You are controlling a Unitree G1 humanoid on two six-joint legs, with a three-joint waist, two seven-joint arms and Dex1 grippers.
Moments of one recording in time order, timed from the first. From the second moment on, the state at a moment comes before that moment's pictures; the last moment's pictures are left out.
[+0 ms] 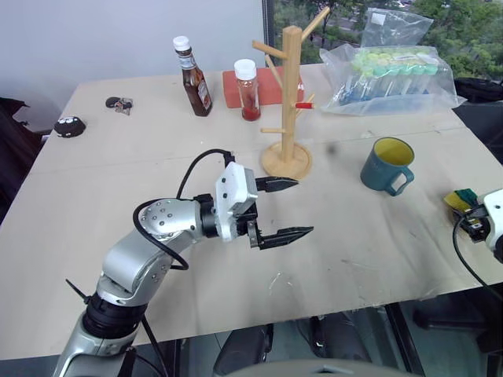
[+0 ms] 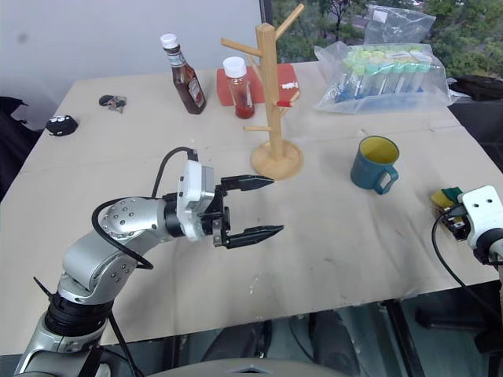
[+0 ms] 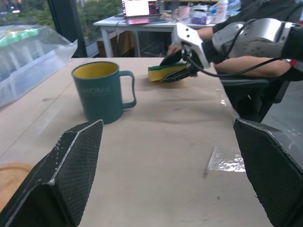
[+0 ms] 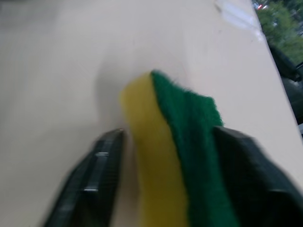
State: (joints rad) left arm -0.31 0.62 -0.12 -0.56 -0.61 0.51 -0.85; right arm 0.06 -0.71 -0.42 -0.02 0.13 0.26 0.50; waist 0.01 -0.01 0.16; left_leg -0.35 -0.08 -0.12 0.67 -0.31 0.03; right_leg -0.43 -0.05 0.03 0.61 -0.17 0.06
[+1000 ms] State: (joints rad) left arm -0.30 0.61 -0.12 -0.56 -0.57 0.53 -0.79; right arm -0.03 -0.17 -0.16 -0.49 0.10 0.63 -0.06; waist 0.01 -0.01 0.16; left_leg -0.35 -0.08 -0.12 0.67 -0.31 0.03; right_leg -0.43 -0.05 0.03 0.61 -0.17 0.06
